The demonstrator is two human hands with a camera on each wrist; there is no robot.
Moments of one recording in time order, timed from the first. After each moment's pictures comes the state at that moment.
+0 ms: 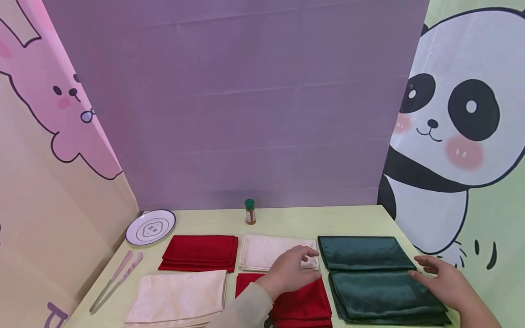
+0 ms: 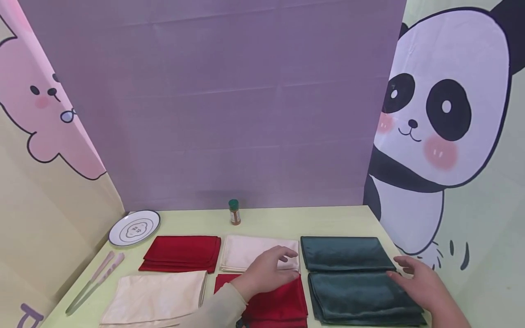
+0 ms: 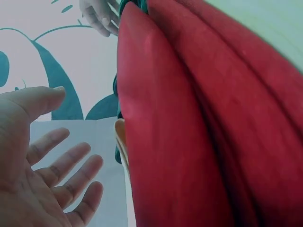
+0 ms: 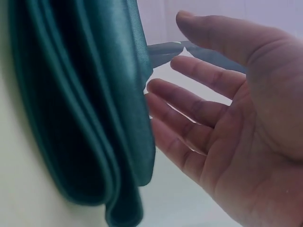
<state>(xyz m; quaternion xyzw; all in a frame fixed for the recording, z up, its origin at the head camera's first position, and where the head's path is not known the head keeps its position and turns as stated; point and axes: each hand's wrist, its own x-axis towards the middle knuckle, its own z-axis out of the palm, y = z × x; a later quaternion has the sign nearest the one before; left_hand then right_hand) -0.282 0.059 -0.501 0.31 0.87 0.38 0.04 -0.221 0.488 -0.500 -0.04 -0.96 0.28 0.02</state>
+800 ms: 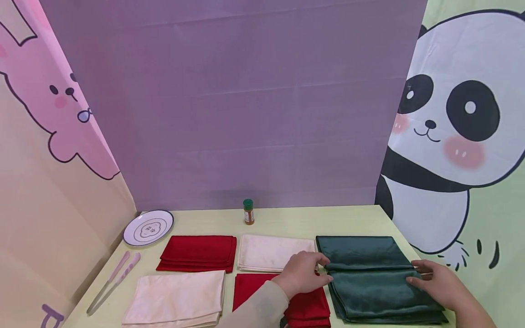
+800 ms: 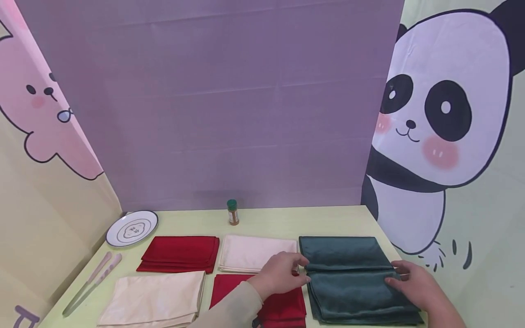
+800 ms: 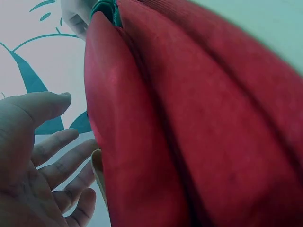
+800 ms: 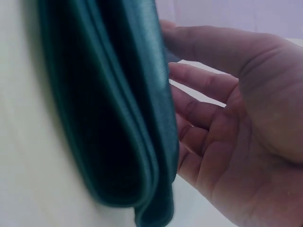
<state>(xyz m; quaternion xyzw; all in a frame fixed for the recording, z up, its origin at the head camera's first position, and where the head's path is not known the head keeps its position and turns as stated) -0.282 0.098 -0.502 0.31 0.89 0.32 0.06 -0.227 0.495 -0.510 -0.04 -0.95 0.29 -0.03</state>
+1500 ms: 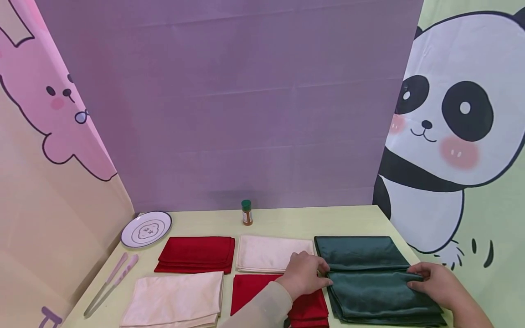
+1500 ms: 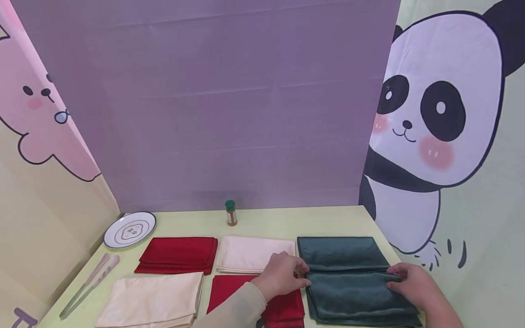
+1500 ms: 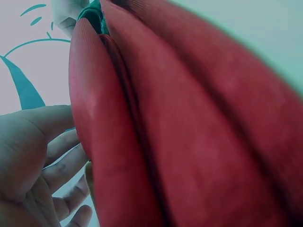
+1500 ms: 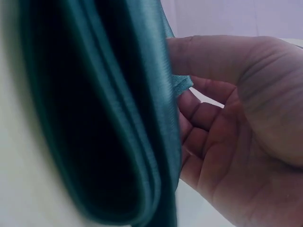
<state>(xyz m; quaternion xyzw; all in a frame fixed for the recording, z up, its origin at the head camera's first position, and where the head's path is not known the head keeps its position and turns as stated) -0.280 0.115 -0.505 0.30 0.93 0.23 0.02 -0.225 0.497 -0.513 -0.05 -0.95 0.30 -0.03</state>
